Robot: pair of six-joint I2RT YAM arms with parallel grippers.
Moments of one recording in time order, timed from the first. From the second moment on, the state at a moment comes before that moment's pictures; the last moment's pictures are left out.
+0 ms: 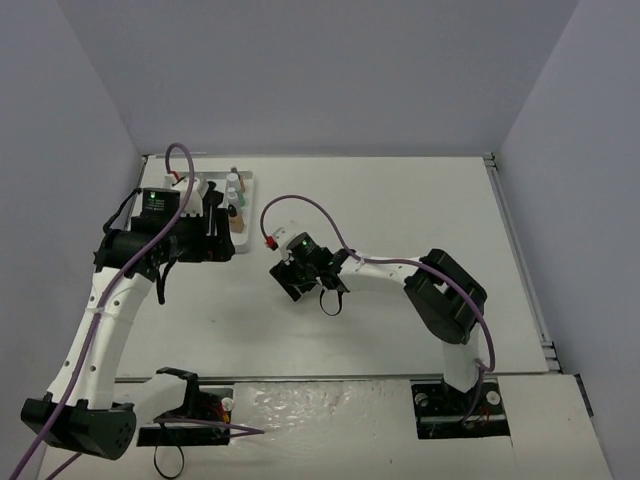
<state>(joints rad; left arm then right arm) -0.20 1.11 1.30 -1.02 0.13 -0.18 0.91 1.92 1.18 -0.10 0.03 0.01</state>
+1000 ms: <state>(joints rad) -0.66 1.66 1.34 -0.80 -0.02 -0.25 0.76 0.80 0.73 -0.26 0.52 0.21</state>
